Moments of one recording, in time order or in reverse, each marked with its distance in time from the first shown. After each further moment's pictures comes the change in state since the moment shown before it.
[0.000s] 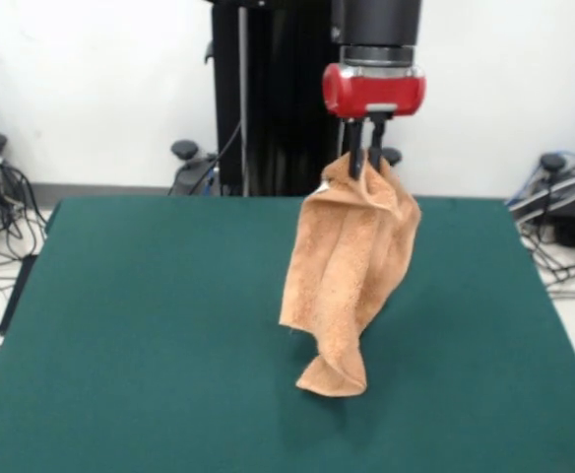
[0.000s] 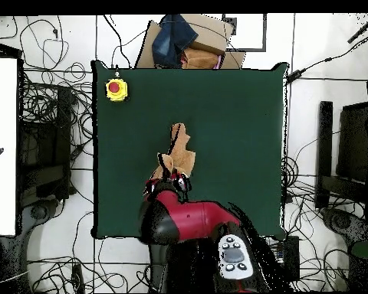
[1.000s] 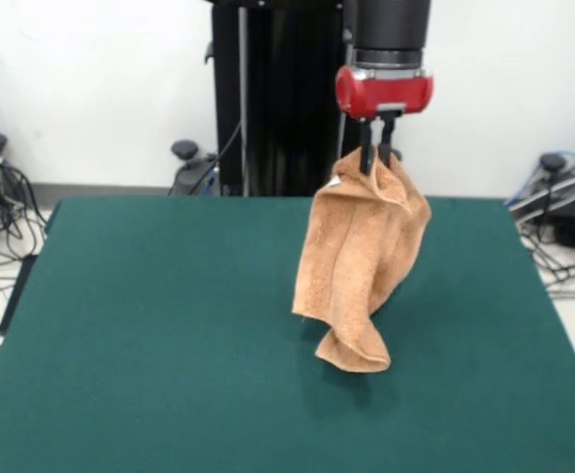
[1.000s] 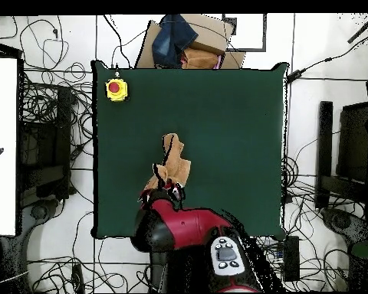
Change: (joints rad) arm -0.019 0.036 0.006 0.027 0.002 -0.014 0.000
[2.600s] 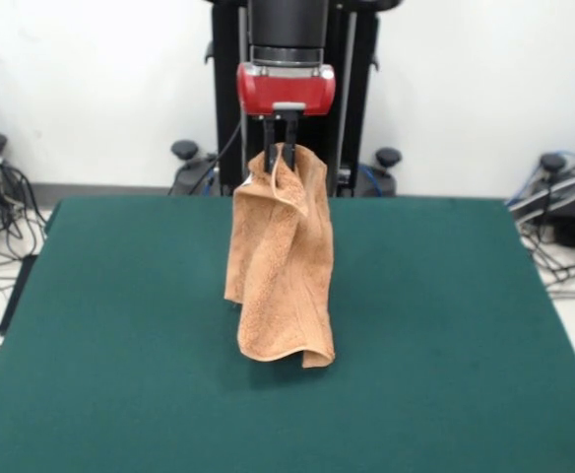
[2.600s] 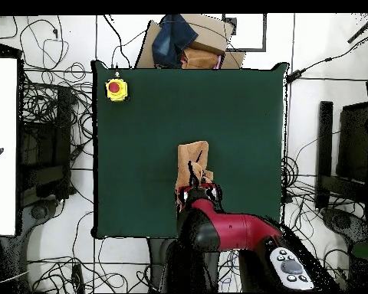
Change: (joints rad) arm -0.280 -0.013 0.068 0.002 -0.105 0.000 0.000
